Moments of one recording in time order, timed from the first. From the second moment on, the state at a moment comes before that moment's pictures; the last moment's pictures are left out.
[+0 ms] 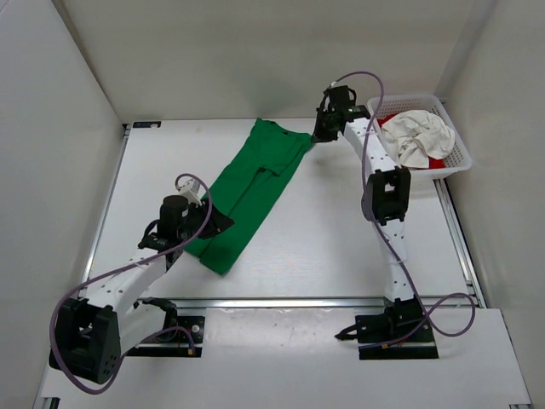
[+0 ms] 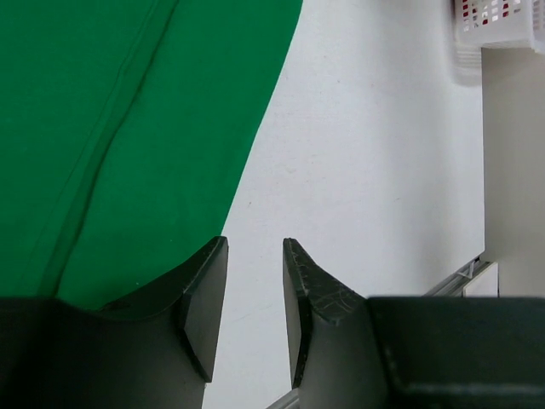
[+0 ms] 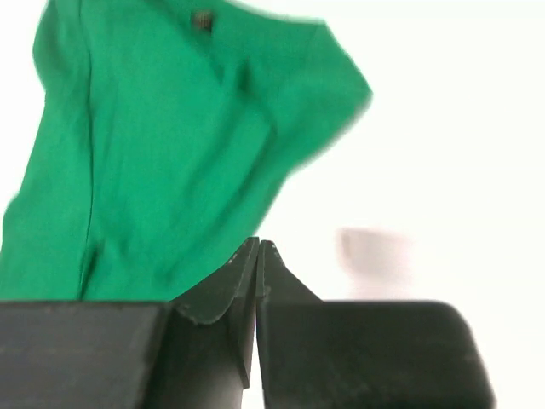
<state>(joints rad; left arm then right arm) -0.28 1.03 0.47 0.03 0.32 -0.66 0.23 2.59 2.55 -0.78 -0.23 0.33</state>
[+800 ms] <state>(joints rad) -0.23 0.92 0.48 -0.07 0.29 -0.61 0.85 1.99 1.25 -0.14 -0.24 0.63</state>
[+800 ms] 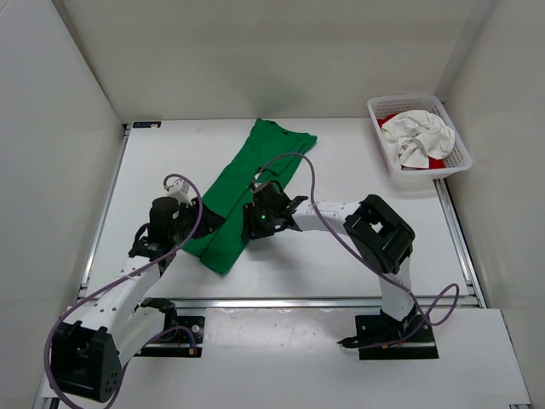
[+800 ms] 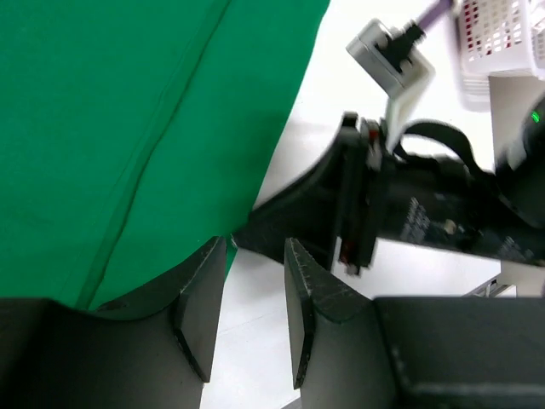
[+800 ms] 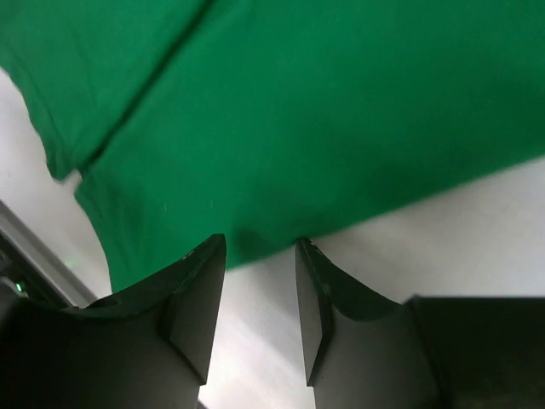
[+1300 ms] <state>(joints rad) -0.24 0.89 0.44 -0.06 0.28 -0.62 0.80 2.00 1.22 -0.07 -0.23 0.71</state>
